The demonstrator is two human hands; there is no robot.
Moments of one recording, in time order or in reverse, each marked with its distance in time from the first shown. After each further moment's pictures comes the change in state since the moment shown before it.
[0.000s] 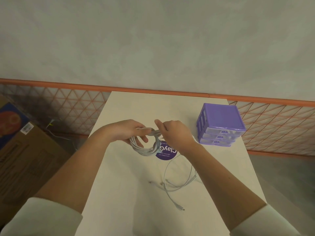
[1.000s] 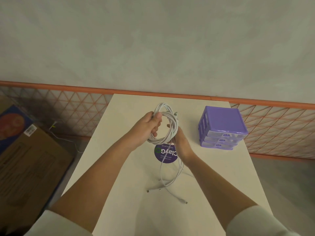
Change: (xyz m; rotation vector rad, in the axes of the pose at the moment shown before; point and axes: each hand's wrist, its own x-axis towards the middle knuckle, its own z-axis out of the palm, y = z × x) left_hand 0.012 0.029 0.044 -0.402 0.350 0.387; right_hand 0.005 0.043 0.065 1.064 0.110 0.231
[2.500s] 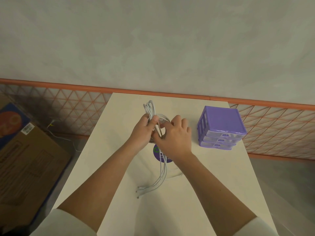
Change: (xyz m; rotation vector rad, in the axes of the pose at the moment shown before) left_hand 0.002 -0.016 0.008 0.101 0.223 -0.075; right_hand -0.015 -0.039 0.026 -1.035 0.476 -0.454
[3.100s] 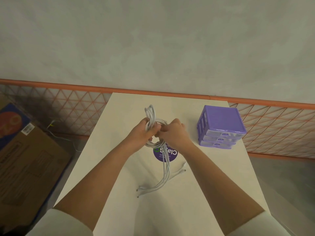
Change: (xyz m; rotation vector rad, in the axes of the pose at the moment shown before) left_hand -0.003 -0.014 -0.013 0.124 -0.166 0.012; right_hand 0.027 0.002 -0.015 0.254 -0.646 0.264
